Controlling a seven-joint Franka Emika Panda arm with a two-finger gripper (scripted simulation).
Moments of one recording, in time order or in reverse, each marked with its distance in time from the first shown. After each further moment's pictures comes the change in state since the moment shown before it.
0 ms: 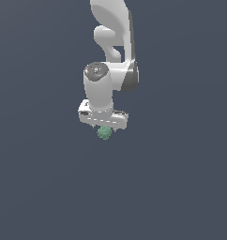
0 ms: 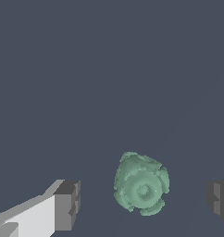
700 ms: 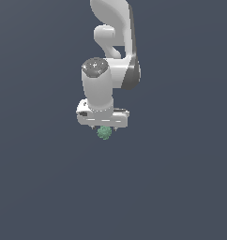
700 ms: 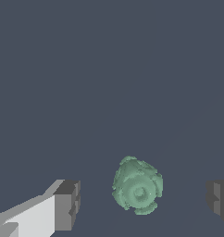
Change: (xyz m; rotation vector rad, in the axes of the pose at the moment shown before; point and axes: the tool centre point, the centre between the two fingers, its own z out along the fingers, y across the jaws) arm 0.013 -0.005 -0.019 0.004 -0.003 -0.101
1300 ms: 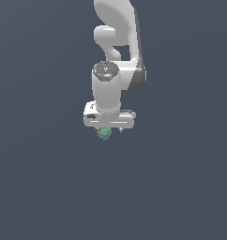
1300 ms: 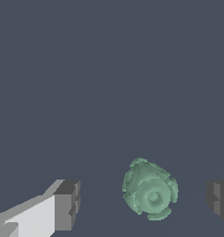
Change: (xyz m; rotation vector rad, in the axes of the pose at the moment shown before) arm -0.001 -0.022 0.009 -0.018 -0.005 -0.055
